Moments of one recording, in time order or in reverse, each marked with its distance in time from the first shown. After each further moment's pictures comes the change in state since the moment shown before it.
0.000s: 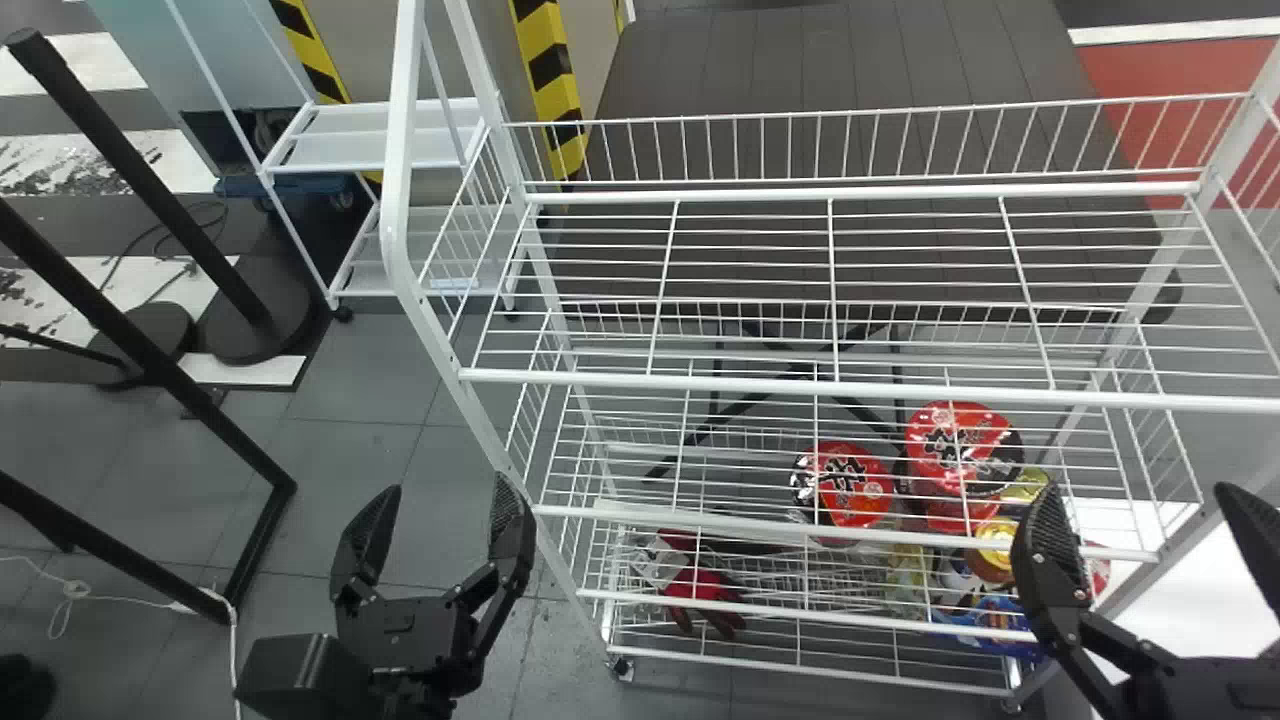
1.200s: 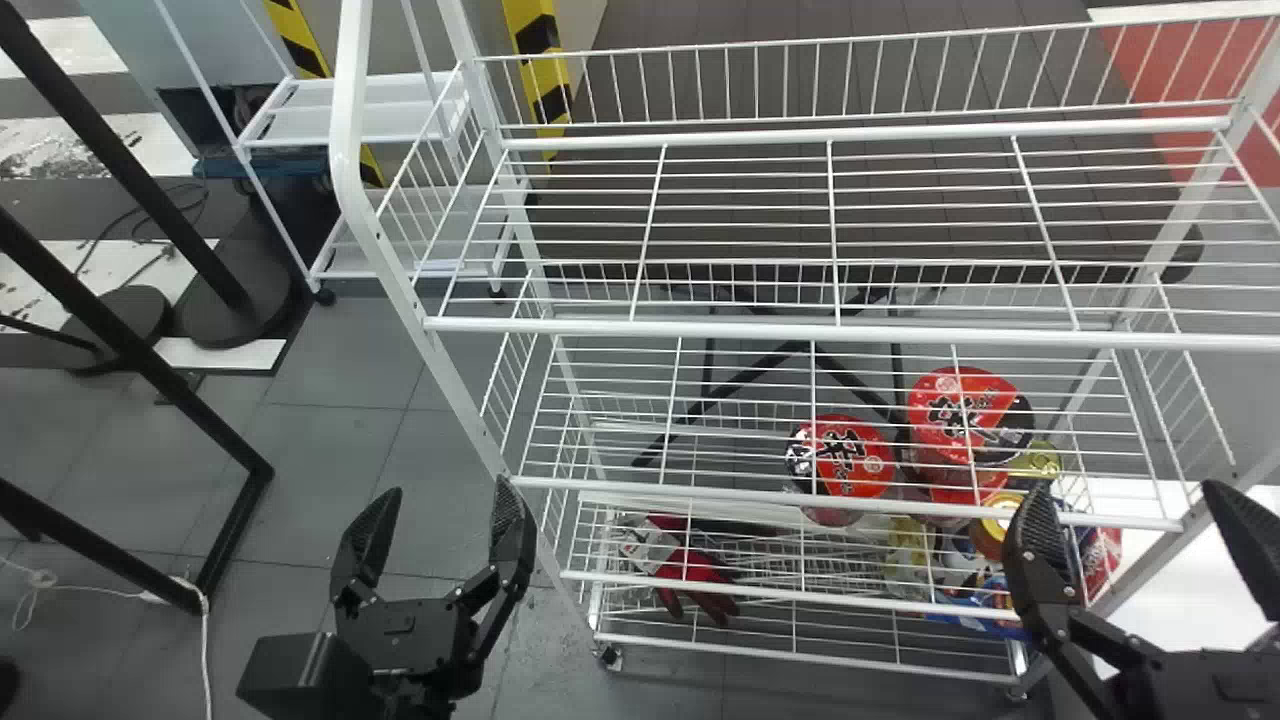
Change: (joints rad) left arm -0.002 -0.001 -0.005 0.001 -0.011 0.016 0.003; right arm -0.011 -0.006 0.000 0.010 -0.001 0.006 -0.001
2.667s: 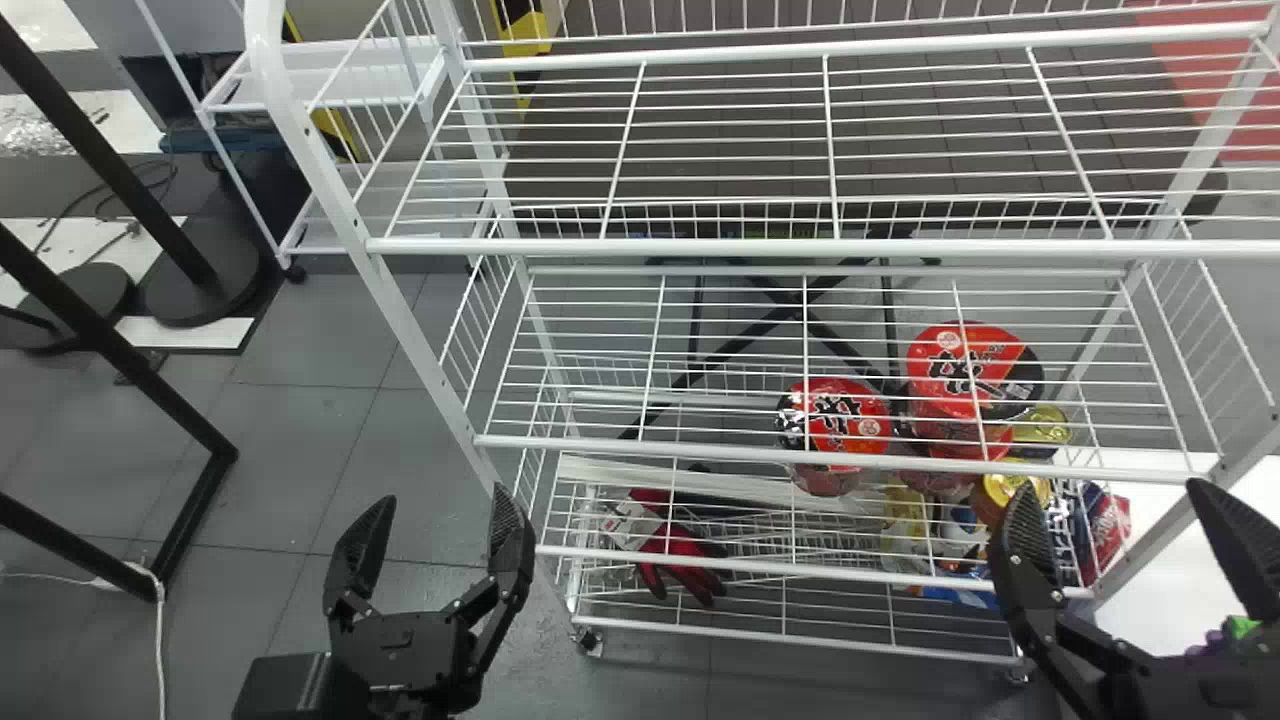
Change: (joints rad) left arm 0.021 -0.005 -0.027 -0.009 -0.035 -0.026 0.037; right arm 0.000 -0.019 0.011 0.018 0.000 -0.056 -0.005
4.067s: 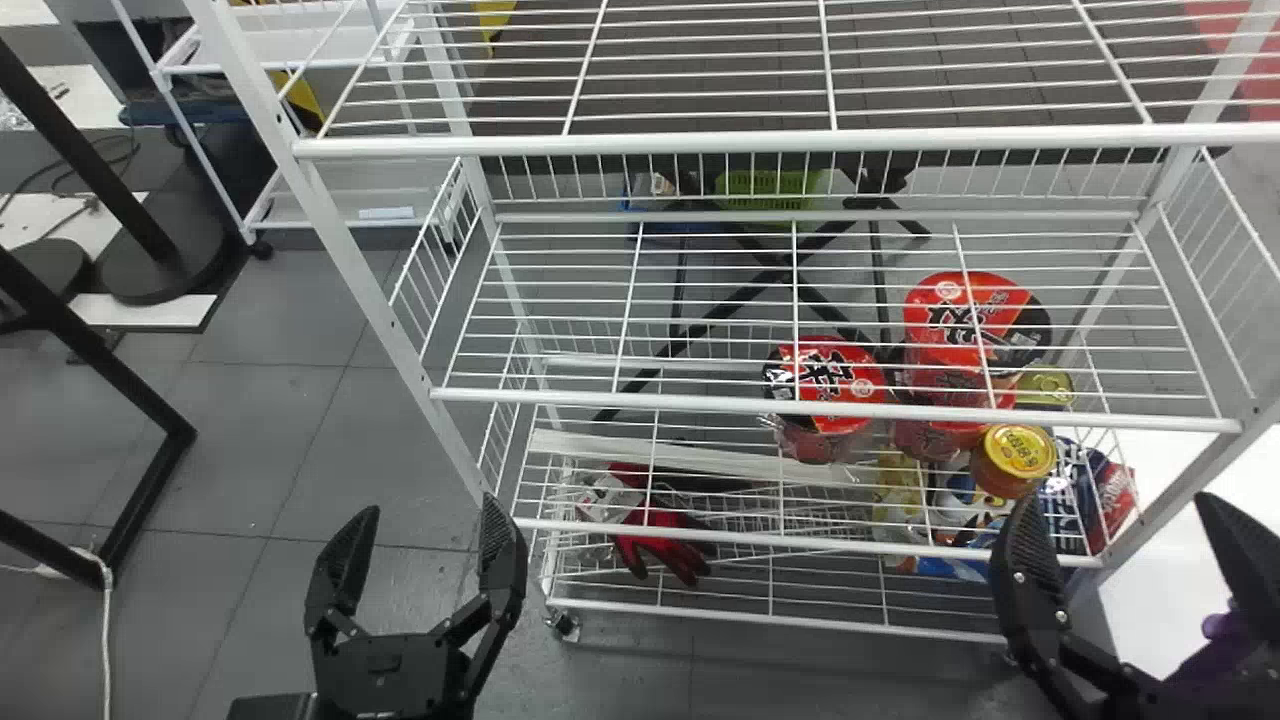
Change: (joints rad) left arm 0.040 0.000 -0.028 -0.023 -0.051 -0.048 0.042; right arm 0.039 -0.012 0.000 -0.004 0.009 -0.081 -0.021
